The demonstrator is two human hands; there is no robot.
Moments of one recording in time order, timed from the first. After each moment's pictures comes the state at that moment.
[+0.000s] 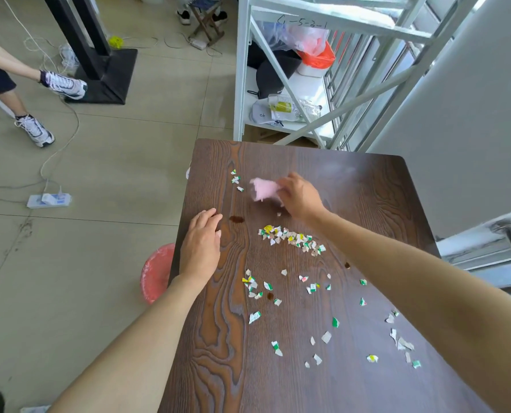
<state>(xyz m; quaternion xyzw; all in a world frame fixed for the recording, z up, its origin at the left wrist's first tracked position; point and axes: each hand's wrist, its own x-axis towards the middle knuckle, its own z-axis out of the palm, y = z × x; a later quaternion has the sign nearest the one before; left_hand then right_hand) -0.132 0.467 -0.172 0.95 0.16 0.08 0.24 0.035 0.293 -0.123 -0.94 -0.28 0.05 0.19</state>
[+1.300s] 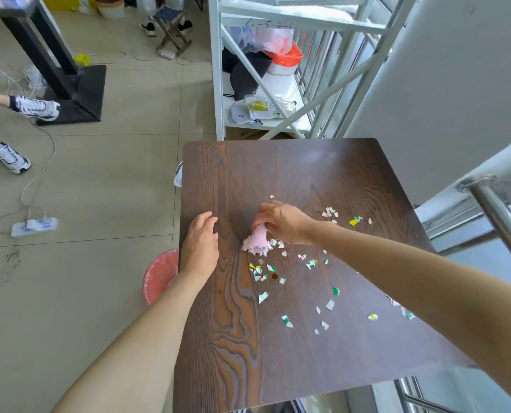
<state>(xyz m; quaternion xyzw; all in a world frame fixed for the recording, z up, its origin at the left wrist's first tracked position) -0.153 0.478 -0.166 0.96 0.11 0.07 0.25 -0.045 0.284 -0.118 -0.88 -0.44 0.15 0.08</state>
